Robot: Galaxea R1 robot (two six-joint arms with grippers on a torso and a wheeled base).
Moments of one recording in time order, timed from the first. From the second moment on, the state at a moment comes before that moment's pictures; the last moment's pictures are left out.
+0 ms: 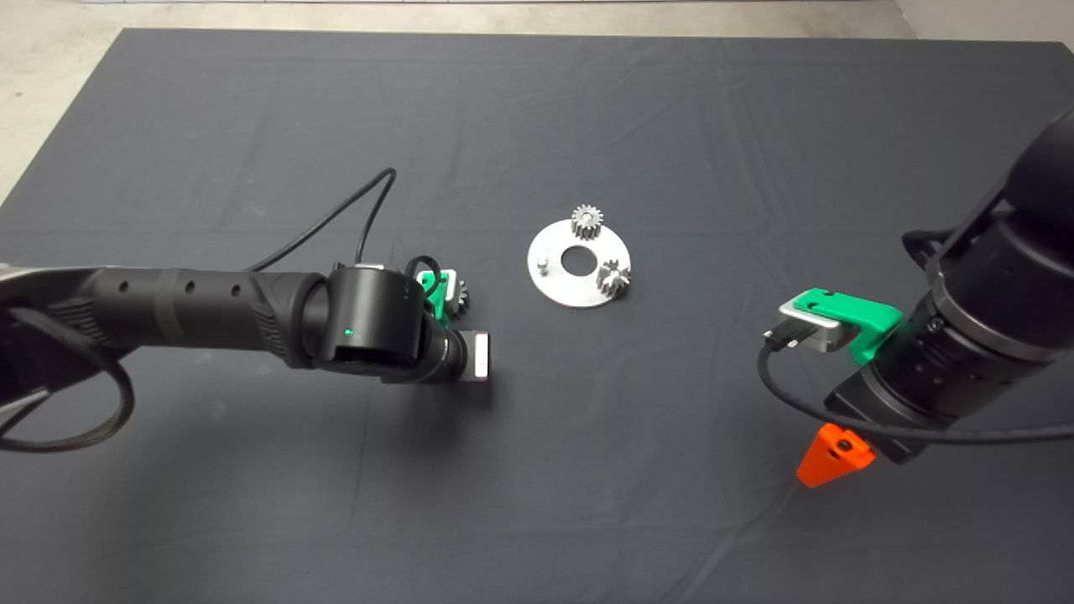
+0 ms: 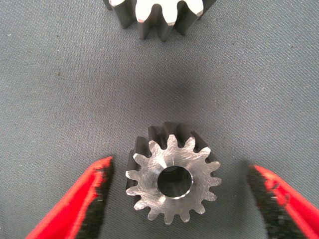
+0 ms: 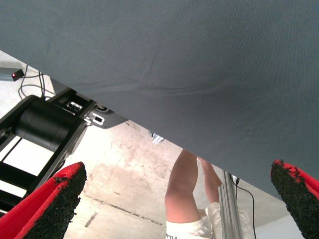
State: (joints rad) left arm -0.19 2.54 -0.86 0.80 1.52 -1.68; right arm 0.58 2.33 -0.60 0.20 -1.53 1.24
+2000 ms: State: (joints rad) left arm -0.19 2.54 -0.86 0.80 1.53 -1.64; right arm 0.58 2.33 -0.60 0.20 -1.53 1.24
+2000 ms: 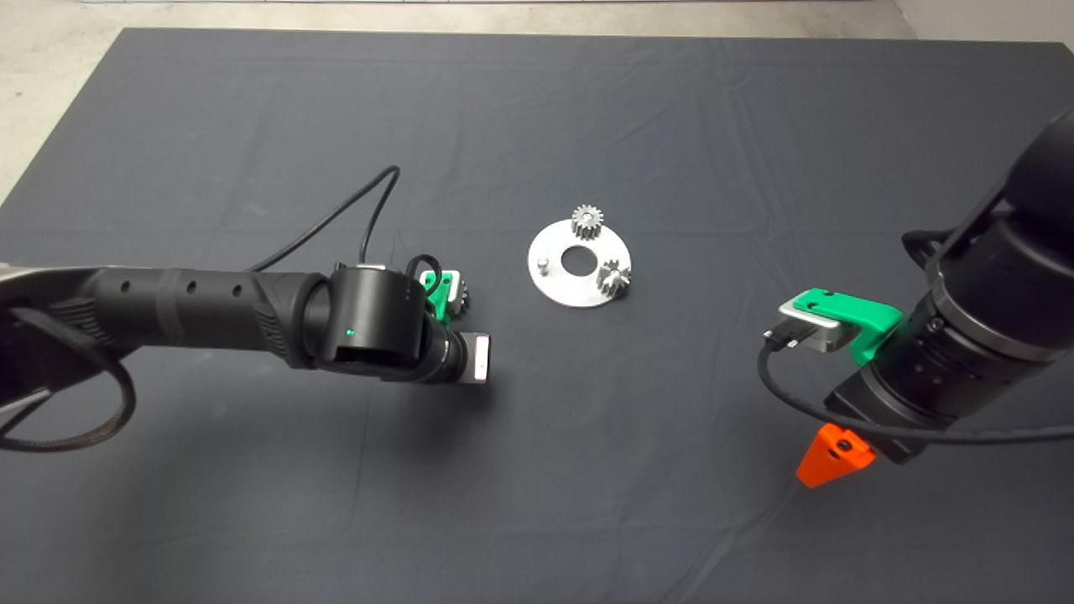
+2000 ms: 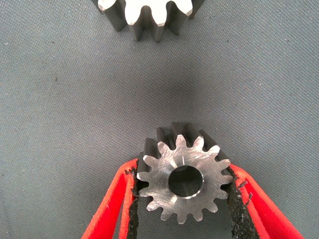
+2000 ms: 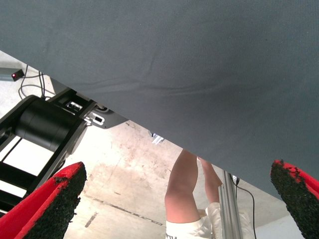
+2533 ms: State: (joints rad) left arm -0.20 2.55 -0.85 0.79 1.53 -1.61; right arm 0.58 2.33 -0.60 0.20 -1.53 1.24
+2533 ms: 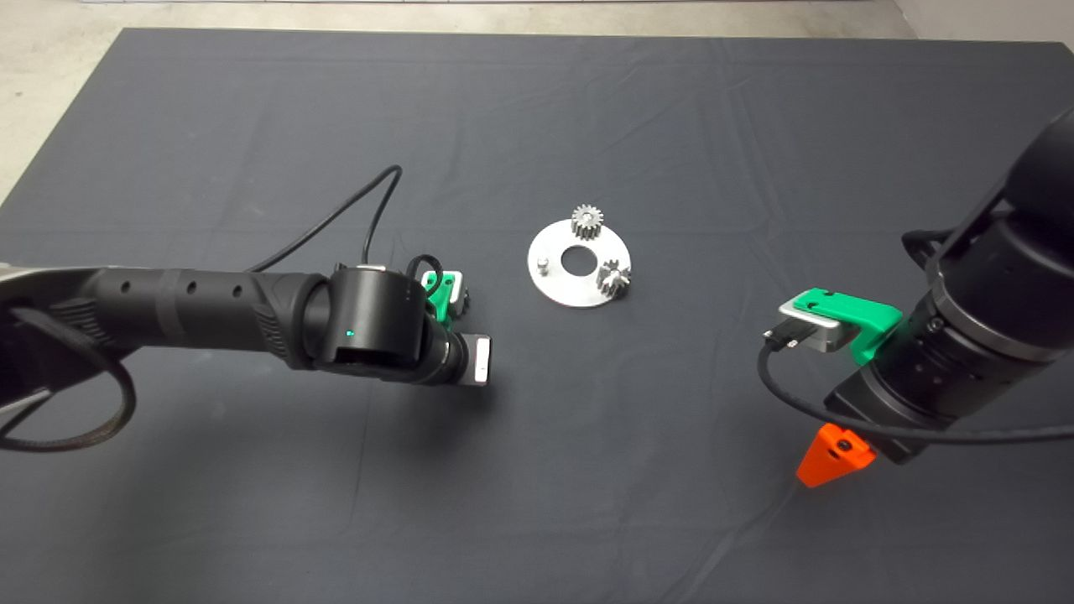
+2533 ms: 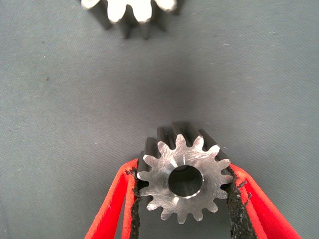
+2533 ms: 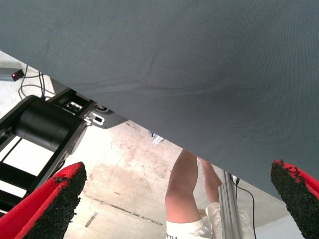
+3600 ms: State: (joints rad) left arm -0.49 2.93 -1.35 0.54 1.52 -1.61; right arm 0.58 2.33 -0.60 0.20 -1.53 1.24
